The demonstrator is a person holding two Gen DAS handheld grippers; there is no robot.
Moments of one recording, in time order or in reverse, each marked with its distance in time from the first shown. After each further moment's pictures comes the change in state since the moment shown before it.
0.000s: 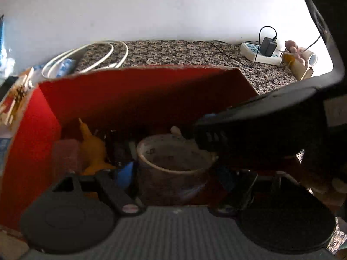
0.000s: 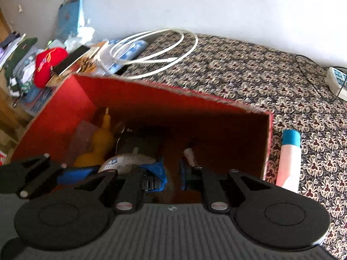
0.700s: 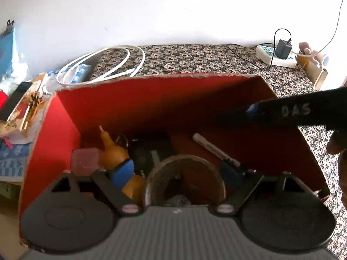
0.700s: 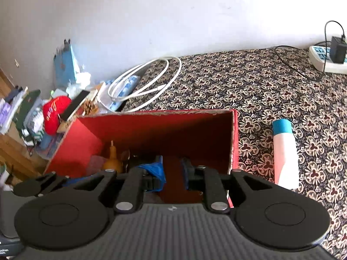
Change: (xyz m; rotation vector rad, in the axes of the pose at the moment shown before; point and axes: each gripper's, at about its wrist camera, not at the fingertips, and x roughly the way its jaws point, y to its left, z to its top) left arm -0.002 0.013 0.008 0.020 -0.010 0.091; right arm -0.034 -0.033 -0.016 0.223 -0.149 0.100
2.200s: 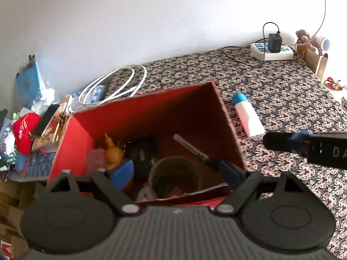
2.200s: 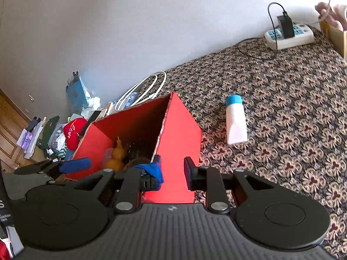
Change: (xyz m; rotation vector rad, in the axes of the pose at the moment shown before) left arm -0.064 -0.120 -0.001 0.087 -0.019 0.218; right arm -0.115 -0.081 -0.067 0.156 -0.085 0.116
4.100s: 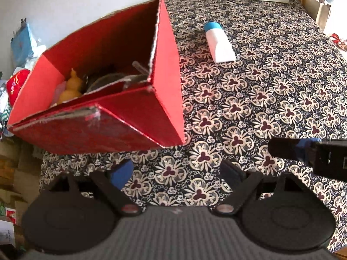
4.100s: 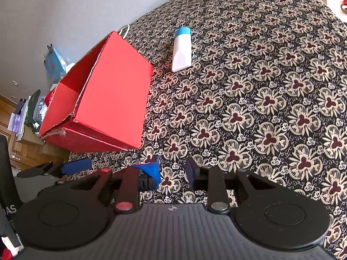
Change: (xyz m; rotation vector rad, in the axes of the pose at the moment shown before) left arm 0.034 -0.096 -0.062 -0.029 0.264 0.050; right arm -0.012 -0.078 -0.054 0.120 0.248 -0.056
